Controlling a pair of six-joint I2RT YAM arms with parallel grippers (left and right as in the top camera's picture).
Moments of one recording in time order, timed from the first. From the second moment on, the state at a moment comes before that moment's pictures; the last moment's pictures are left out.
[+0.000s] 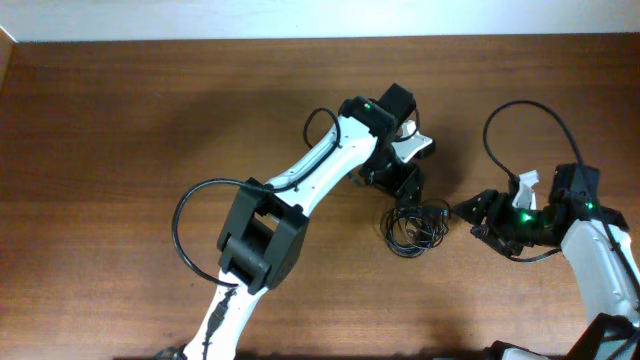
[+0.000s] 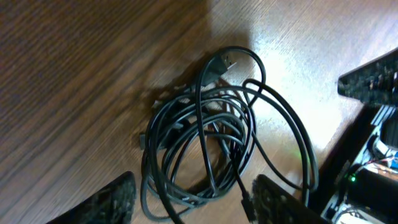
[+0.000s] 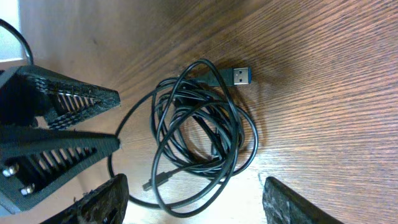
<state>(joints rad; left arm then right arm) -0.67 2.33 2.04 -1.13 0.54 0.04 -0.33 1.42 0.81 -0.78 -0.72 0.28</state>
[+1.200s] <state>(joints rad) -0.70 2.33 1.99 -1.09 0.50 0.01 -0.13 1.42 0.80 -0.70 -0.57 0.34</state>
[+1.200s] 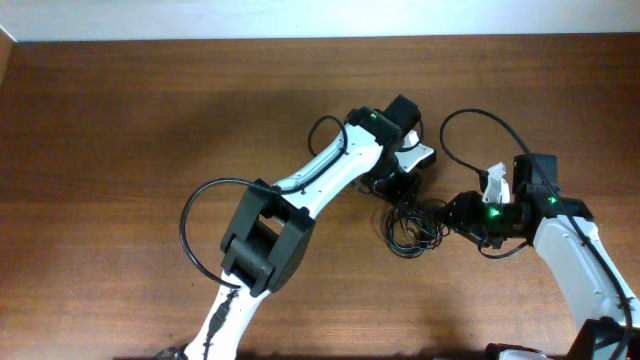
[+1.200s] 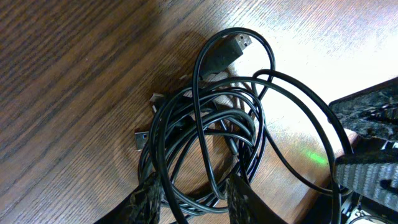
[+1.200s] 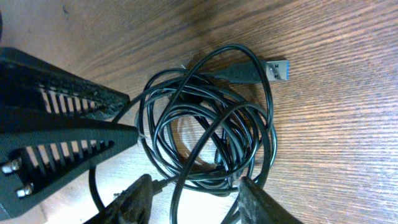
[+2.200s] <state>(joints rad) -0.45 1.95 1.97 -1.24 0.31 0.01 -0.14 1.30 1.52 -1.18 -0.53 0.16</state>
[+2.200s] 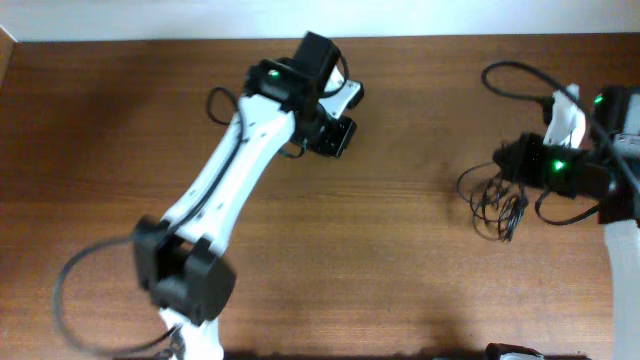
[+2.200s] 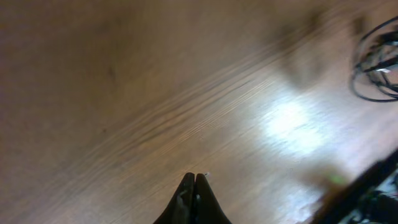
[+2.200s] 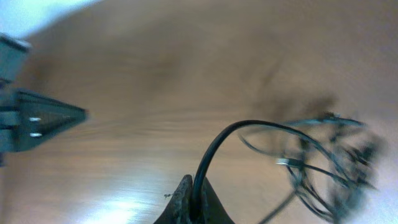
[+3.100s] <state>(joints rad) -0.46 2.27 1.98 -1.35 0.82 0.41 0.05 1.37 1.57 -1.13 -0.94 0.16</state>
